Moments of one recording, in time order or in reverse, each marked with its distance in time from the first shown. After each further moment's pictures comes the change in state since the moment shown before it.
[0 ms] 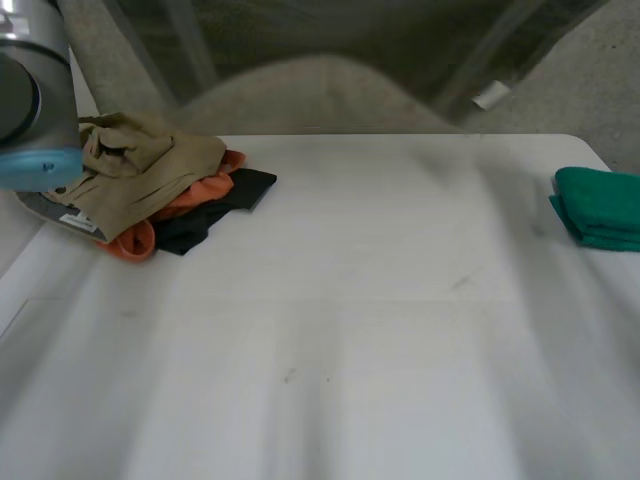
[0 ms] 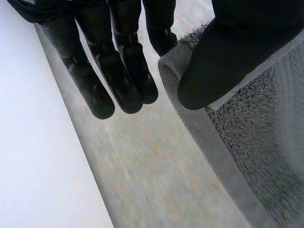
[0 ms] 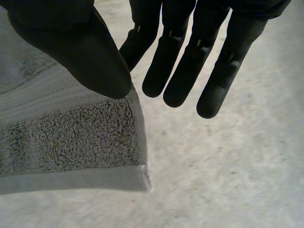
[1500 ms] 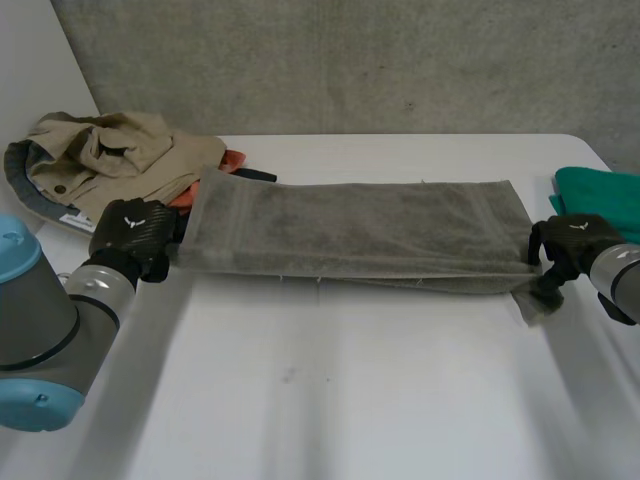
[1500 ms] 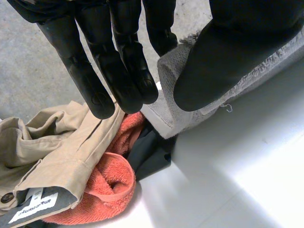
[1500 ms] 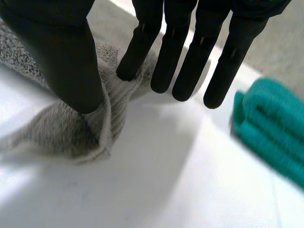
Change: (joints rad) left arm 0.030 0.108 -0.794 -0.099 0.199 0.097; right arm -0.146 0.157 0.388 0.583 -0.148 0.195; left_hand 0.000 0.000 -0.001 0.000 0.000; right_hand -0.279 -0.352 -0.353 -0.364 -0.376
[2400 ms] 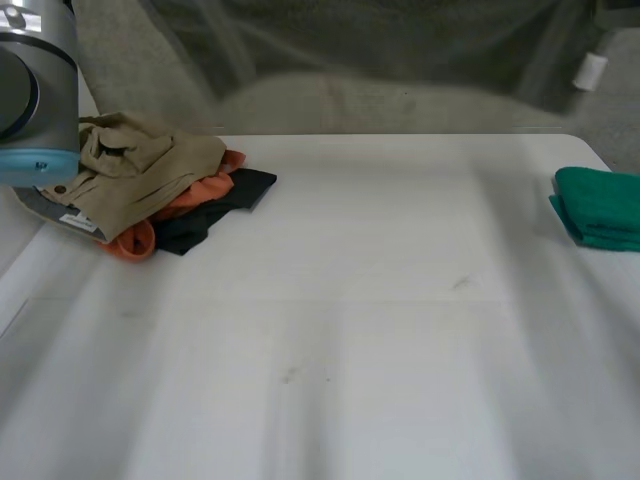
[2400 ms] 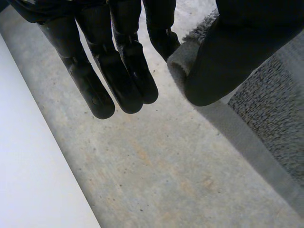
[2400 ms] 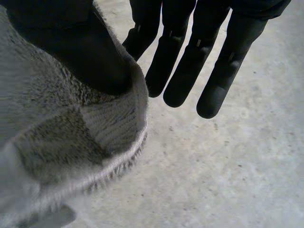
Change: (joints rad) left arm -0.038 -0.108 0.824 0.073 -0.109 -0.006; right arm 0.173 -0.220 -0.393 -0.449 0.187 -0.190; left_hand 0.000 -0.001 0.000 -0.003 -0.015; right_hand 0.244 0.354 0.353 0.363 0.351
